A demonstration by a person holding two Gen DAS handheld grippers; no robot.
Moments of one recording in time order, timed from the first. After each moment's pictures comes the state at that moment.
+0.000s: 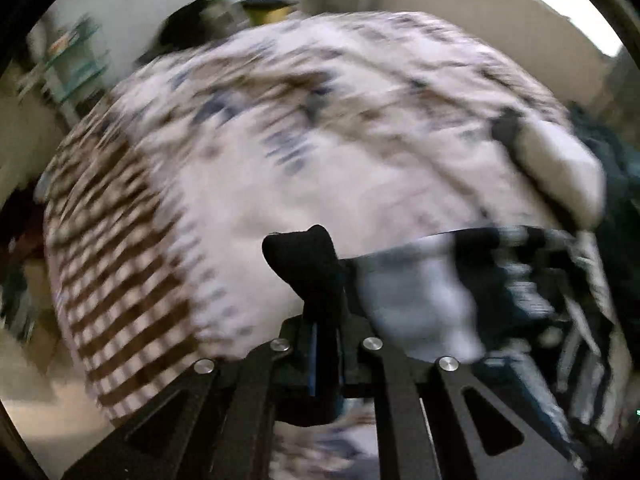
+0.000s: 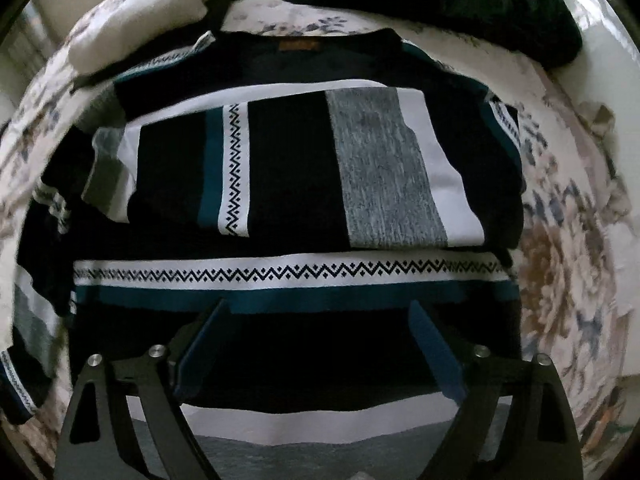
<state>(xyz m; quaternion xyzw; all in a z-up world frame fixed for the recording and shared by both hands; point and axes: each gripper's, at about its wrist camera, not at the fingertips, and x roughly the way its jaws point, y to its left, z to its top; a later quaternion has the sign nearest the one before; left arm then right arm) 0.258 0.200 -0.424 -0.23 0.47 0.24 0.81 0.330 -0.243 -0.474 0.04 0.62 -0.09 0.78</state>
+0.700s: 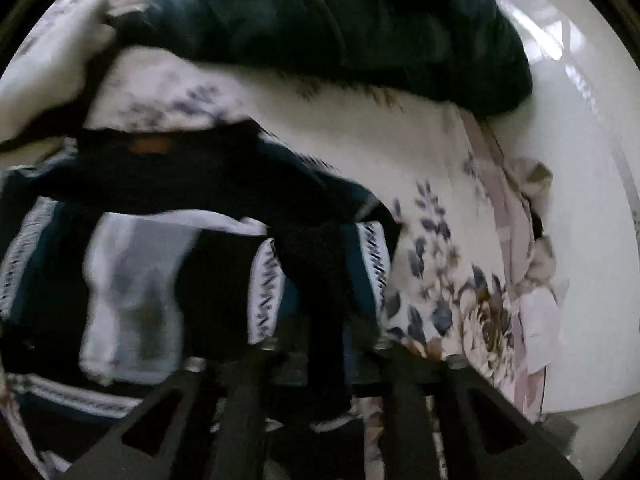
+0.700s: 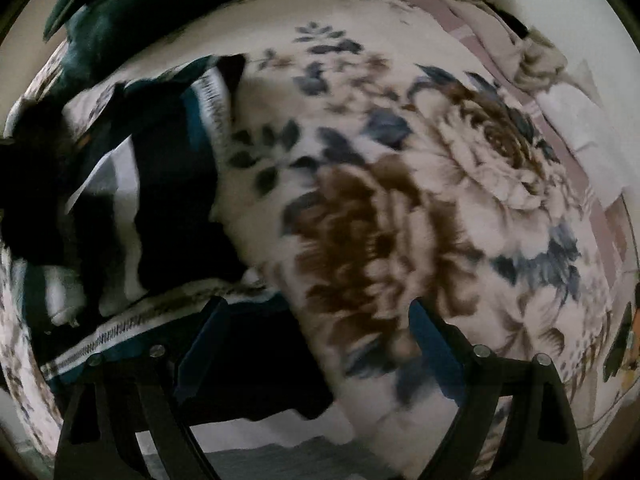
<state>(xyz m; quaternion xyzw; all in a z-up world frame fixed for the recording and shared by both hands) 0.452 -0.312 -0.442 -0.06 0.60 -0.22 0.77 0.288 -0.488 -0.475 0.20 0.62 -0.22 0.73</state>
